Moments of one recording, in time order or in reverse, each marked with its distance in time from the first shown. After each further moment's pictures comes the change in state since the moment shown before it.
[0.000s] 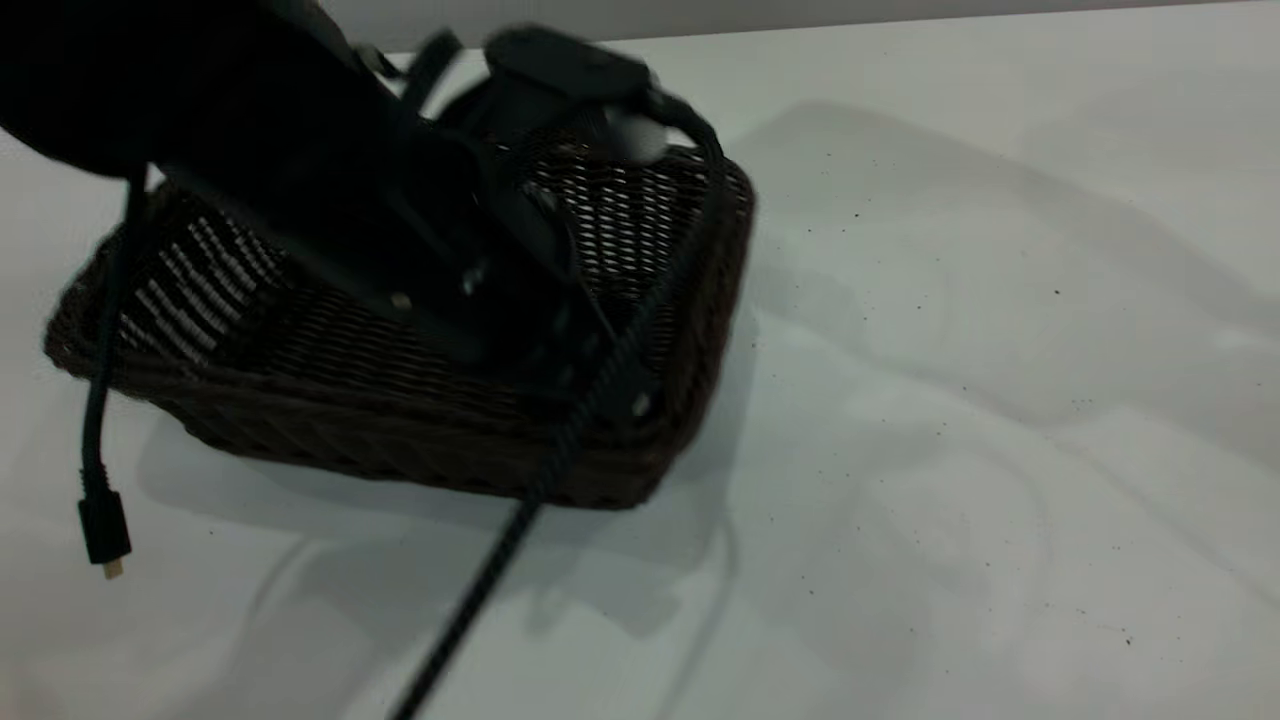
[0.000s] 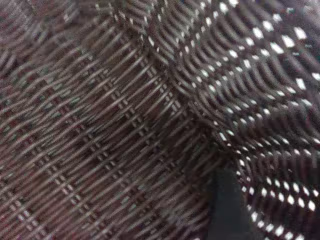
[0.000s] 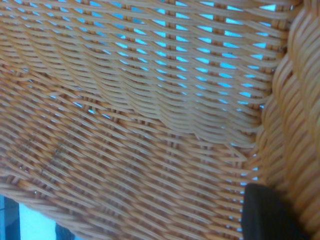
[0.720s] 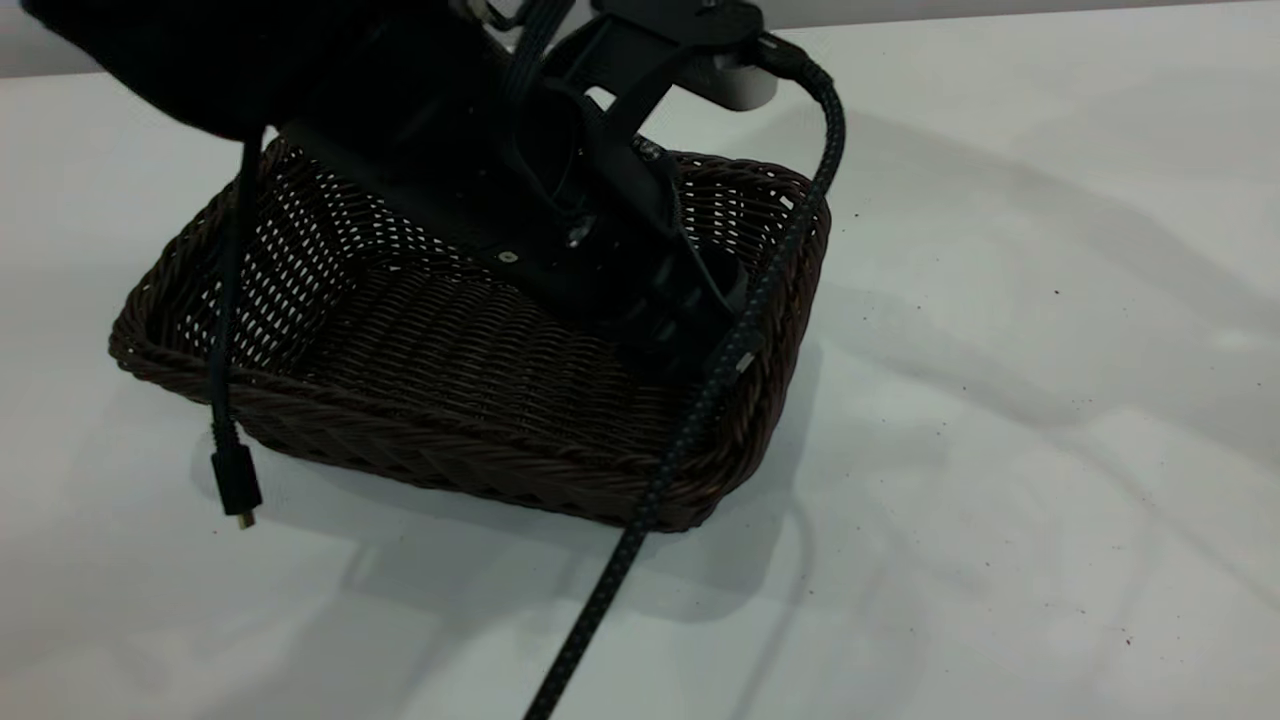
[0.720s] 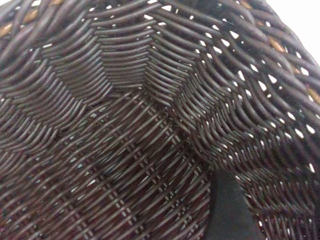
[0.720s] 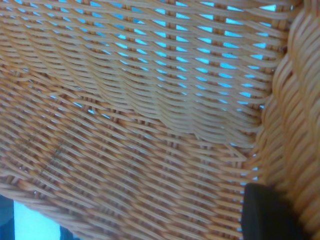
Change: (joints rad) left arm -0.055 0.036 -0.109 -0.051 -0.035 0.065; right arm 0.000 0.000 0.000 -0.012 -0.003 -0.002
